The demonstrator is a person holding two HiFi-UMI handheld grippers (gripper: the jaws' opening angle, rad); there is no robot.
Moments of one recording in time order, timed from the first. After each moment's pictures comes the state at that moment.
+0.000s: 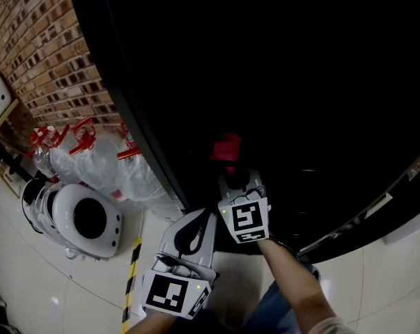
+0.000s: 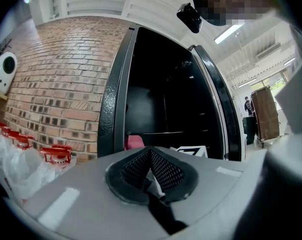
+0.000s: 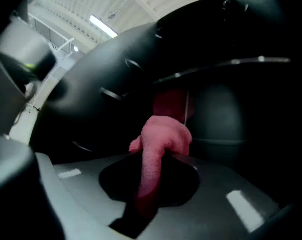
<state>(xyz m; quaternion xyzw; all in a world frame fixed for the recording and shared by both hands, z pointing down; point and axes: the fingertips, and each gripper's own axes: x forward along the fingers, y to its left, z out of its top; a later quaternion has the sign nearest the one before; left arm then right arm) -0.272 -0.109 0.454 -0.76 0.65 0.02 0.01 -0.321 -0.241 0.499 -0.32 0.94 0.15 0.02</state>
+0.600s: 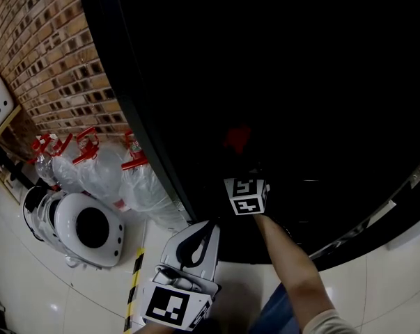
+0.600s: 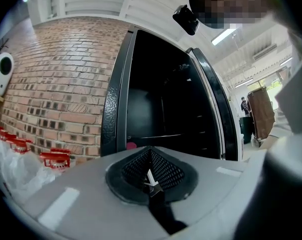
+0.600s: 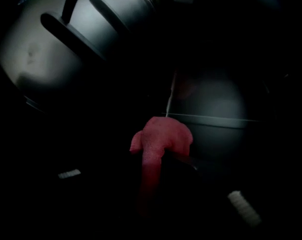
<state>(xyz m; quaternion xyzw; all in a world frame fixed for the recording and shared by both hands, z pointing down) -0.274 -0.103 0.444 -0.77 0.64 0.02 0.02 -0.337 -0.345 0.526 -0.40 0.91 0.12 -0.03</state>
